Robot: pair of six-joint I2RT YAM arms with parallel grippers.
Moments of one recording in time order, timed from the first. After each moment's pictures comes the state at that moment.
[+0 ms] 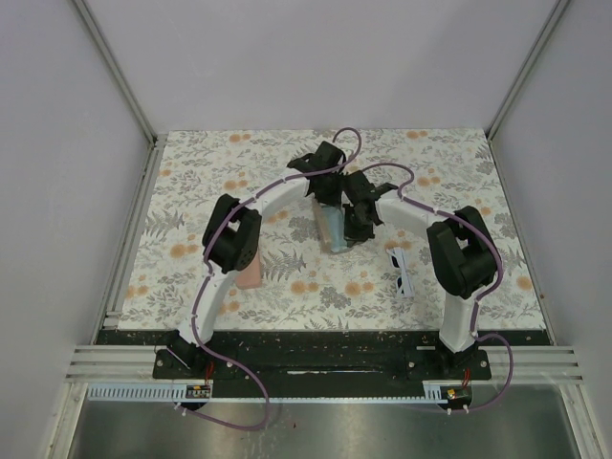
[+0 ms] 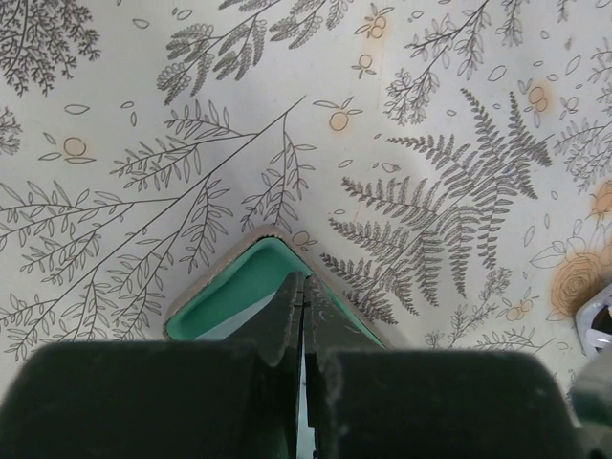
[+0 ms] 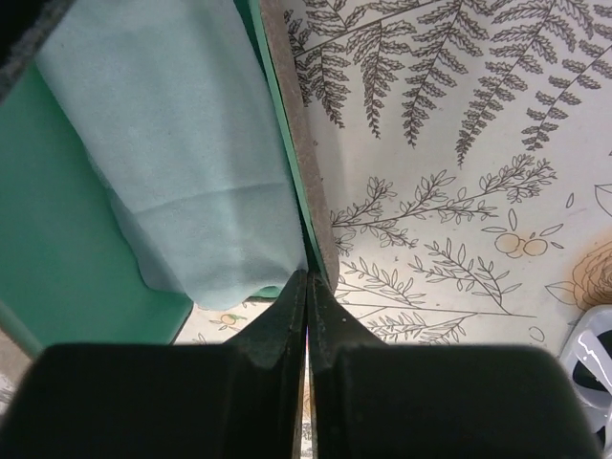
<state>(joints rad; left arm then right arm) -0.62 2.37 2.04 -0.60 0.15 -0.27 0.53 1.91 1.34 -0.64 -0.01 0.57</state>
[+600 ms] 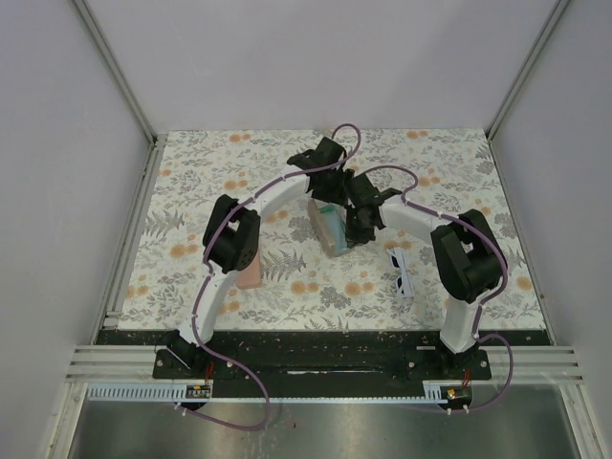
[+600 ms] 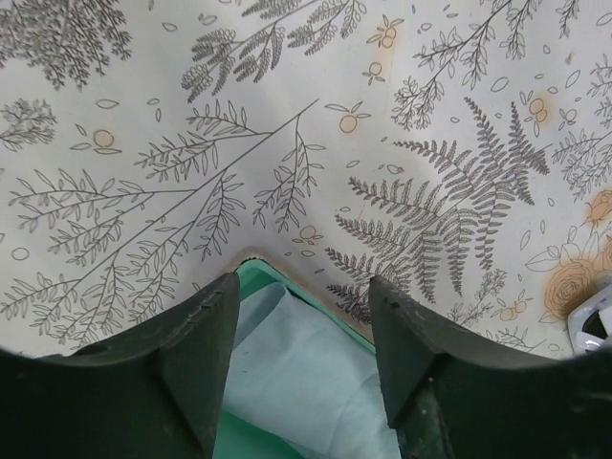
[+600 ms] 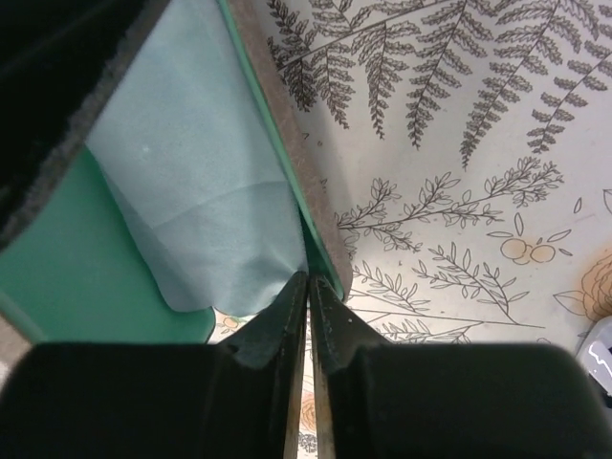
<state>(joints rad) -0.63 2.38 2.09 -0.66 0.13 -0.29 0.53 1.88 1.26 -0.55 -0.02 0.58</state>
